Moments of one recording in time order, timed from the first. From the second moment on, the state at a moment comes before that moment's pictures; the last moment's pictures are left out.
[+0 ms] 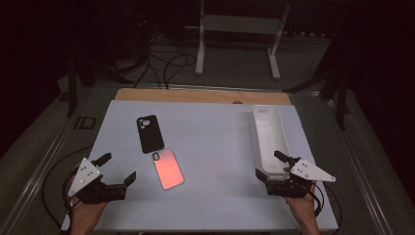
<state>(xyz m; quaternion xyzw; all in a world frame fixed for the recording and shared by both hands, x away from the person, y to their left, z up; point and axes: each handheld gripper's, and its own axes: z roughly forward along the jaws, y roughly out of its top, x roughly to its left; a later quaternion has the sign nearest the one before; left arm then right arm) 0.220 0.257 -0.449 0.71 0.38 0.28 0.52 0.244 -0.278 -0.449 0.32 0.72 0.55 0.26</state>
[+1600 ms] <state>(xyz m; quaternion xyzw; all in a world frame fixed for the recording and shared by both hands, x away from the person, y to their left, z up) 0.255 0.201 -0.436 0.74 0.36 0.25 0.52 0.249 -0.283 -0.452 0.35 0.72 0.55 0.25</state>
